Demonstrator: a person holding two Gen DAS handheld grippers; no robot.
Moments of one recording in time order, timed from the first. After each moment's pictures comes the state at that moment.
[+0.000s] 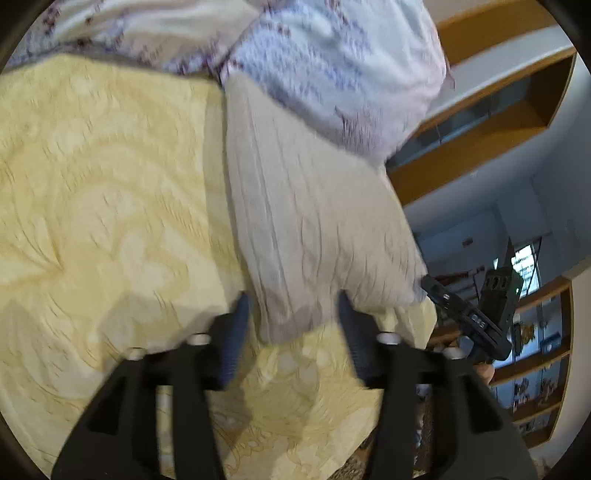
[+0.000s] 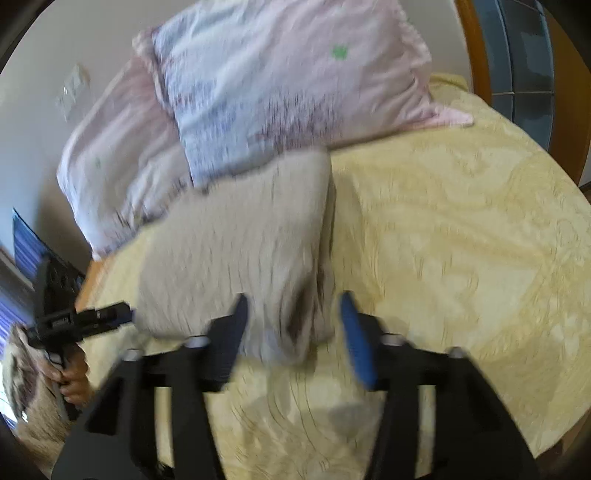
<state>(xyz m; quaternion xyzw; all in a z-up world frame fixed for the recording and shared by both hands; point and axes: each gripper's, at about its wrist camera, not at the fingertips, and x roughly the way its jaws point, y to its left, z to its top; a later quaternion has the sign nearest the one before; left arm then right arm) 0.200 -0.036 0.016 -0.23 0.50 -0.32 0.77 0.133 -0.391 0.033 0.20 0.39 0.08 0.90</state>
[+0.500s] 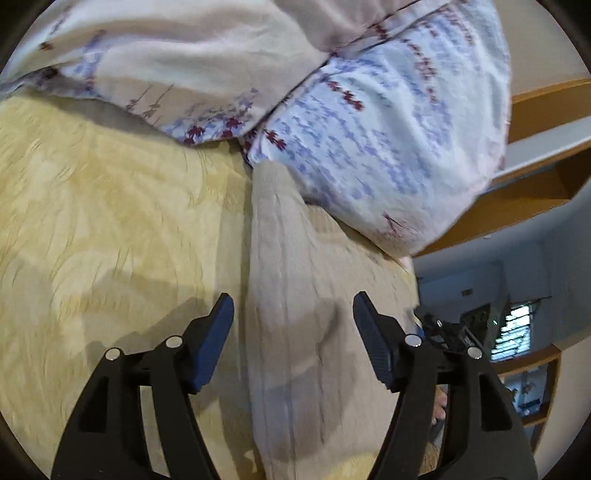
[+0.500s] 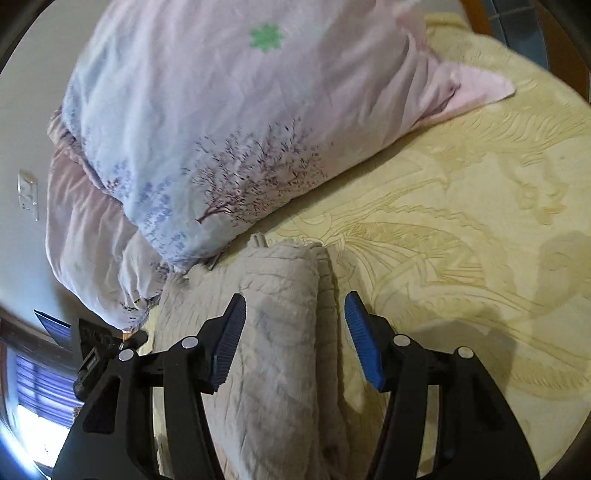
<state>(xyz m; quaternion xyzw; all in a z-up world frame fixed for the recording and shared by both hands) 0.335 -0.050 0.009 -0.30 0.52 -0.26 0.76 0.272 -0.431 0.006 0.35 0.44 0.08 0.83</state>
